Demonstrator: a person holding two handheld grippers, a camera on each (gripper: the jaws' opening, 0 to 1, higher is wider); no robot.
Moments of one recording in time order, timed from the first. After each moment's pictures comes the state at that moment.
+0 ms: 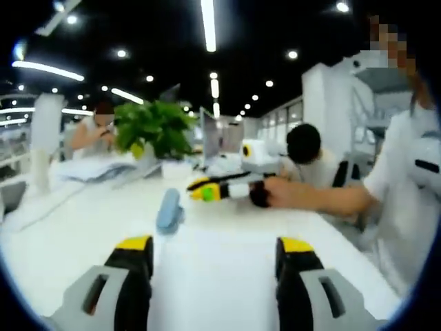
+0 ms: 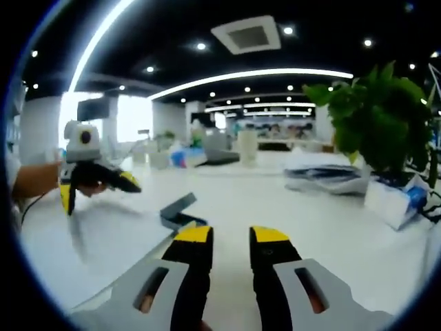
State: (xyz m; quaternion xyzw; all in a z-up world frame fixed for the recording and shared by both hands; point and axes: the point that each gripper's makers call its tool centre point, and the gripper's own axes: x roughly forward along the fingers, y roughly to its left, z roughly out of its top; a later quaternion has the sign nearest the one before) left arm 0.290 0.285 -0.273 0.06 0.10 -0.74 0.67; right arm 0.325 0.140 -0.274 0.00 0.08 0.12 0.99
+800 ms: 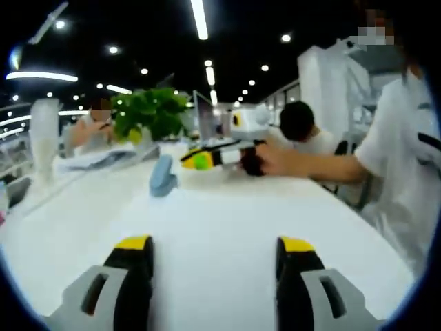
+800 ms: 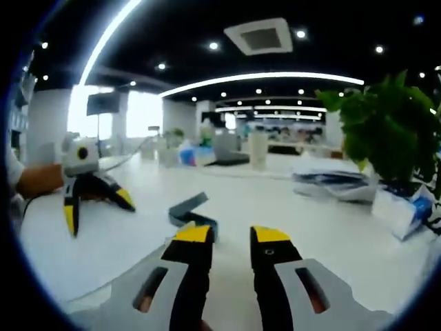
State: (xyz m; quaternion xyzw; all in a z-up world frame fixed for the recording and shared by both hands) left arm 0.295 0.301 -0.305 0.10 0.09 -0.73 0.67; right arm 0.324 0.155 -0.273 -0.02 0.08 0.17 0.98
